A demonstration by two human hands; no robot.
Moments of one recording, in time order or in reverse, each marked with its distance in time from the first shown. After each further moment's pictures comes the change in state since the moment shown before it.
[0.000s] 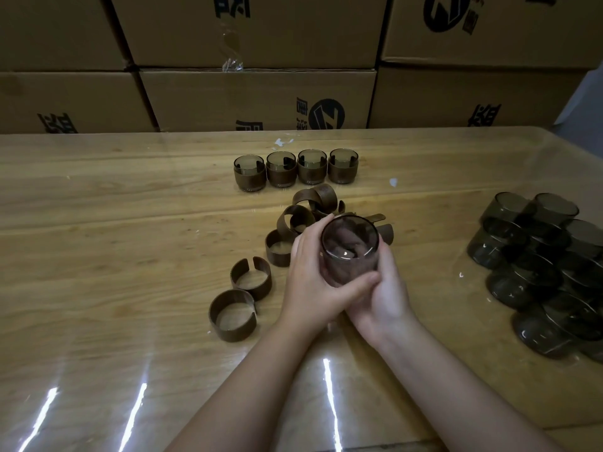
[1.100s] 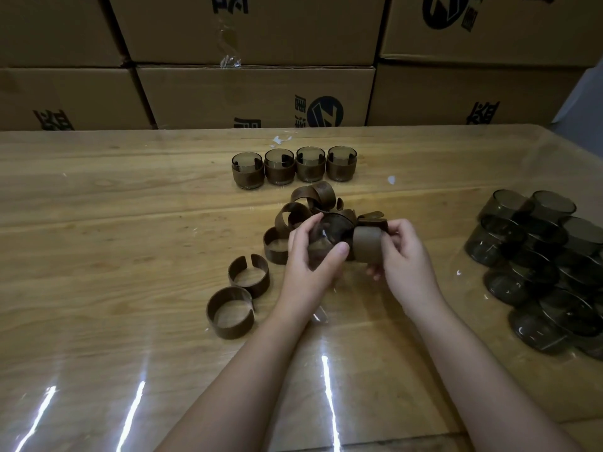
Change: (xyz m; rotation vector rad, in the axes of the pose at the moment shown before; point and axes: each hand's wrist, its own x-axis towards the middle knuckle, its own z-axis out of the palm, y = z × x) left_hand 0.005 -0.003 -0.004 -0.283 -0.052 -0.321; right_hand 0.020 -0.034 -0.030 -1.017 0.194 -0.413
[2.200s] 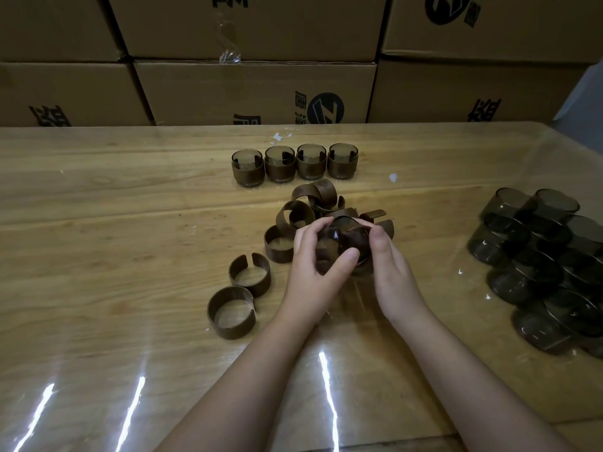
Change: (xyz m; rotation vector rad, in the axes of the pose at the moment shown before) left_hand 0.001 -0.005 0.003 0.075 -0.018 0.143; right_hand -0.017 0.000 0.014 0.098 -0.215 -0.073
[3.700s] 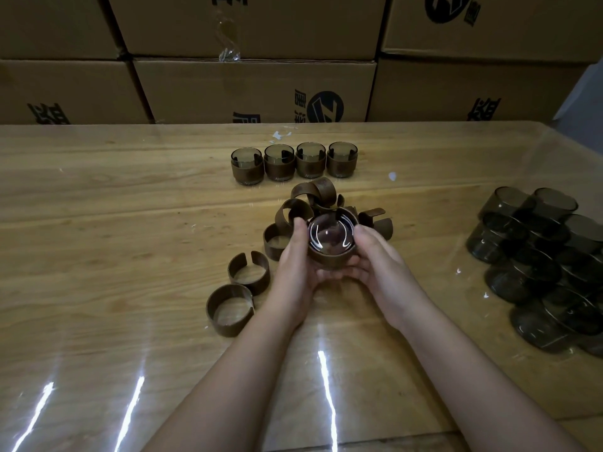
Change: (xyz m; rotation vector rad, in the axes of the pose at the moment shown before) left_hand 0.007 0.003 -0.009 -0.561 -0.058 -0.358; right_hand 0.007 0.000 0.001 0.289 -0.103 0.229
